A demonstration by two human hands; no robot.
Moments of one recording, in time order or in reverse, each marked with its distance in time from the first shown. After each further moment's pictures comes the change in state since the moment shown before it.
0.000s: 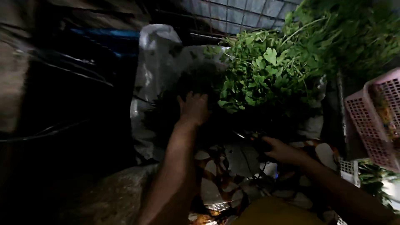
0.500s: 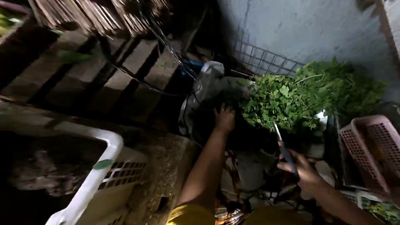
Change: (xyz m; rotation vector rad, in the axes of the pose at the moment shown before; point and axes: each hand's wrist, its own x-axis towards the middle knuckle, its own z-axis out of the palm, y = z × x) left_hand -0.043 0.004 0.031 -0.068 0.219 -0.028; right_hand -0.102 -0.036 0.032 0.535 0.340 -0.207
